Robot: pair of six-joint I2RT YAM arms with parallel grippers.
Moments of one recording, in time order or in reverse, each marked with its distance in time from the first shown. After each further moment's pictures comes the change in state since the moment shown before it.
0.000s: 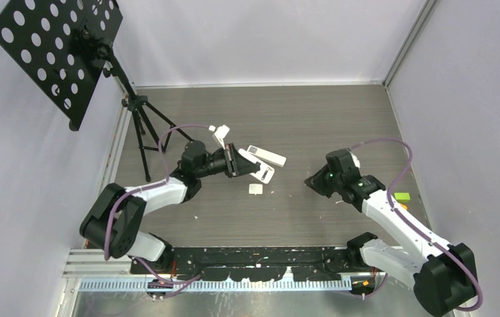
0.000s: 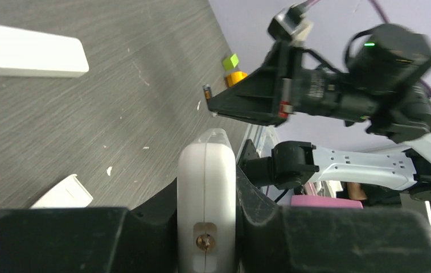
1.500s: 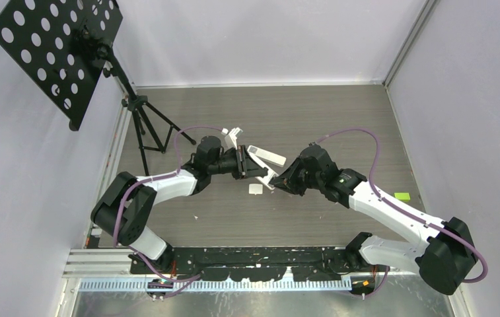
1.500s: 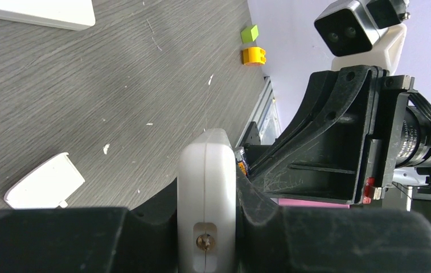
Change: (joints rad) left arm -0.064 0.153 0.150 -0.239 -0.001 -0.023; right arm 0.320 0.129 0.155 0.149 -0.167 0.121
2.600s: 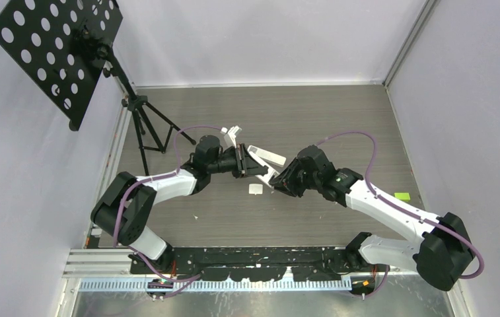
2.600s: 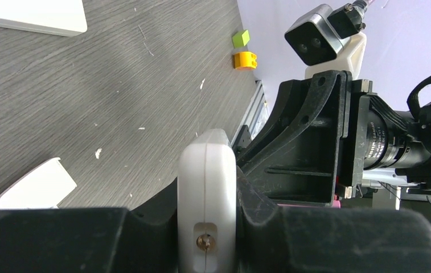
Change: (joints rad) left arm 0.000 0.000 0.000 0.039 0.011 -0.040; right arm 0.000 0.033 -0.006 0.000 -0.002 0.052
